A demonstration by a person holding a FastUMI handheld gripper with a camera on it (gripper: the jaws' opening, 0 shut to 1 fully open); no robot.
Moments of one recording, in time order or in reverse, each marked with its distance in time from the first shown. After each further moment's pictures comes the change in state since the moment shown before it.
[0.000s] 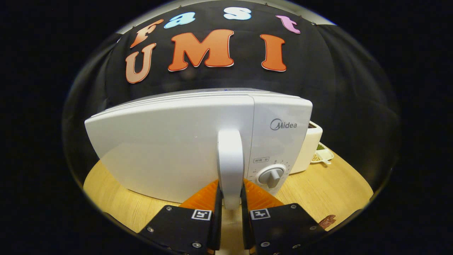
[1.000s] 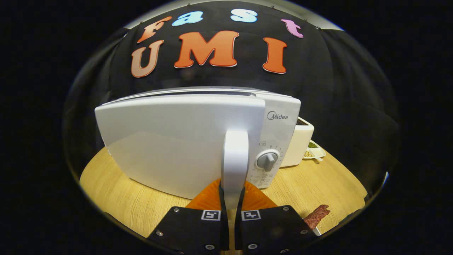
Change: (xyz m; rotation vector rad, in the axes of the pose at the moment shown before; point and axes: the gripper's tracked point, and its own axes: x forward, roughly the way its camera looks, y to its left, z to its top) arm -0.061 0.009 -0.024 -0.095 -0.025 -0.022
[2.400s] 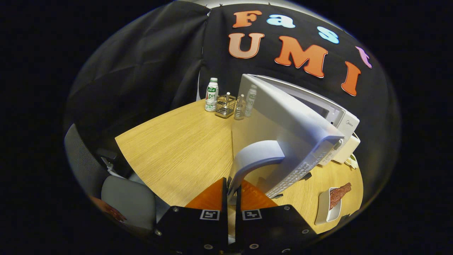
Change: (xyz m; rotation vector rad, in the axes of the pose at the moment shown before) arm -0.198 0.165 -0.079 -0.335 0.141 0.441
